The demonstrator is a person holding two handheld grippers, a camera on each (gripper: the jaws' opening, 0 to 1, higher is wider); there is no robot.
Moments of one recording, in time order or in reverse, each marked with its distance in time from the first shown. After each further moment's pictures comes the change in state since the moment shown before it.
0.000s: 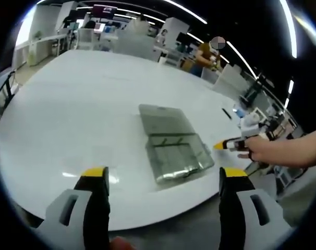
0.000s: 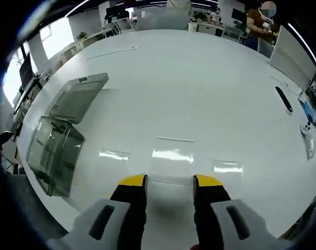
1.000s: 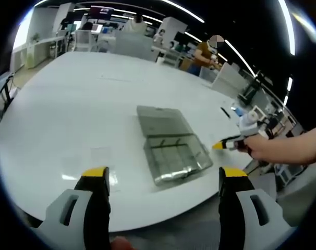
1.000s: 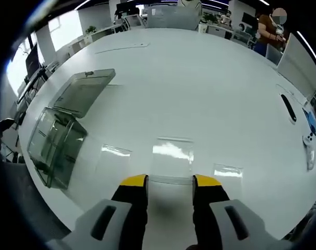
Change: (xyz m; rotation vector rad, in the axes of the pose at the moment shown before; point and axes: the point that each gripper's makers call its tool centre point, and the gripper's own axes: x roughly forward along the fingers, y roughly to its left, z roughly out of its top) left arm 0.001 -0.005 0.003 0.020 0.004 -0.006; right arm 0.003 -0.005 0.001 -0.075 0.006 0.030
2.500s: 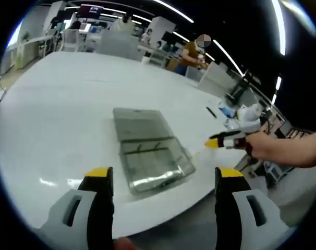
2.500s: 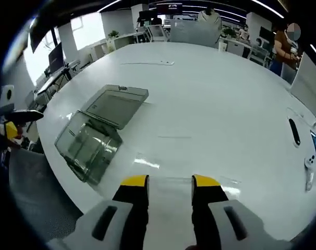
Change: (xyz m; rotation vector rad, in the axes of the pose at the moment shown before) left arm 0.027 -0.049 0.007 0.012 0.000 -0.140; right arm -0.060 0.039 0.026 -0.115 -0.110 0.139
